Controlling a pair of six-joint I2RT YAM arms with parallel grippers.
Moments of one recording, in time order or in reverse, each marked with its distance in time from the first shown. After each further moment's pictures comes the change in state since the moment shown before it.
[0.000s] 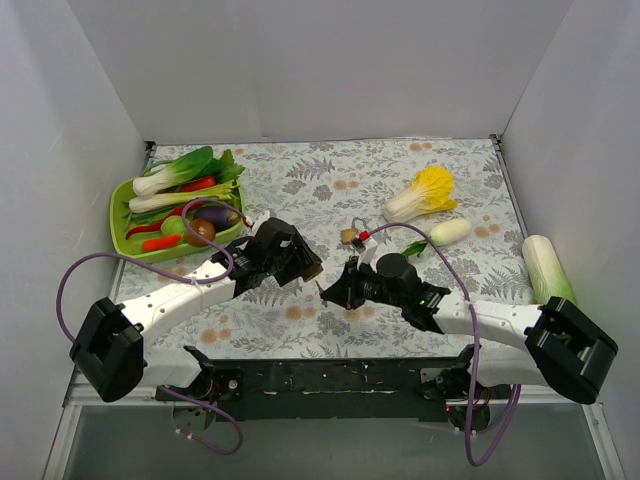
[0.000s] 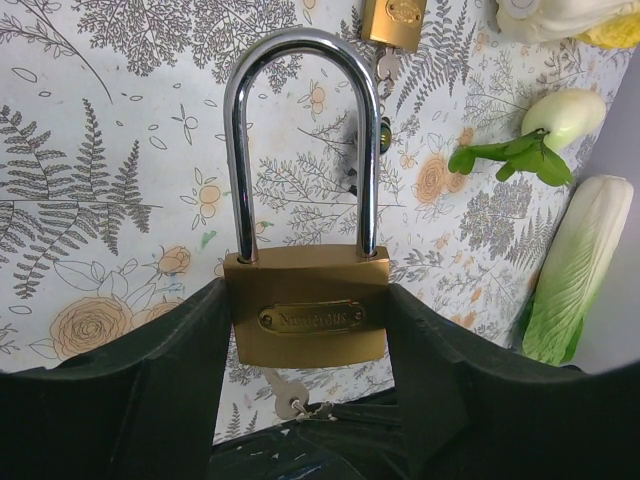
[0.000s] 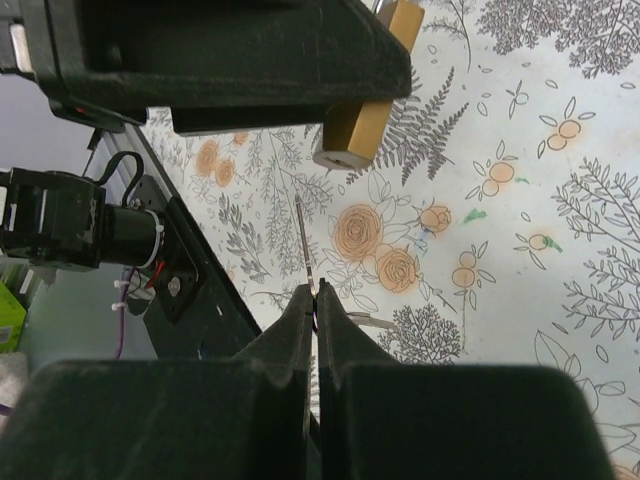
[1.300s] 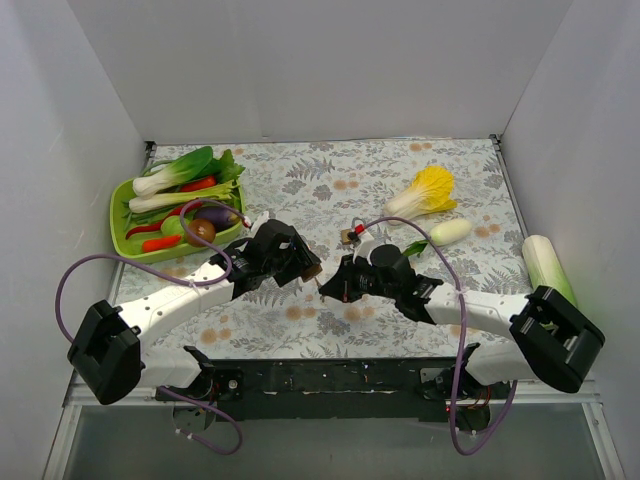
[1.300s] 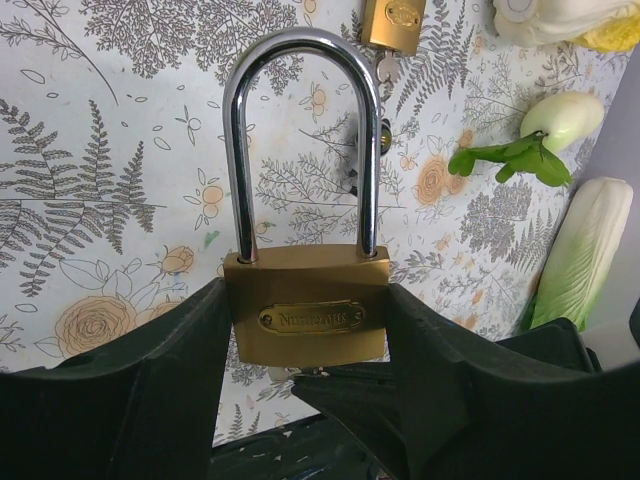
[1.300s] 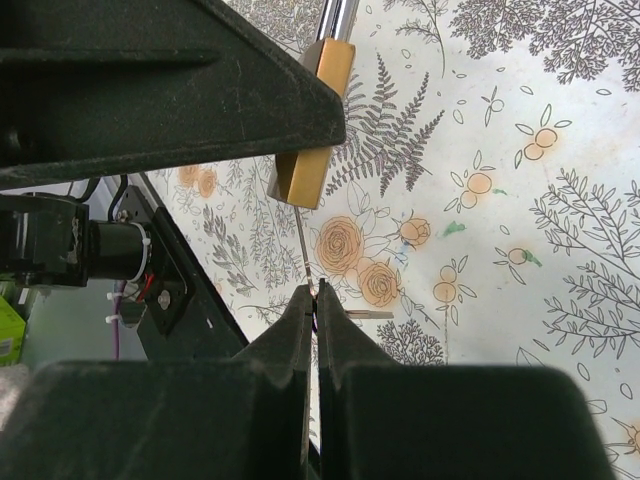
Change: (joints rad) left arm -0.010 -0.018 -0.008 -0.001 -0.021 0.000; right arm -0.048 0.093 0.073 -0.033 -0.026 0.006
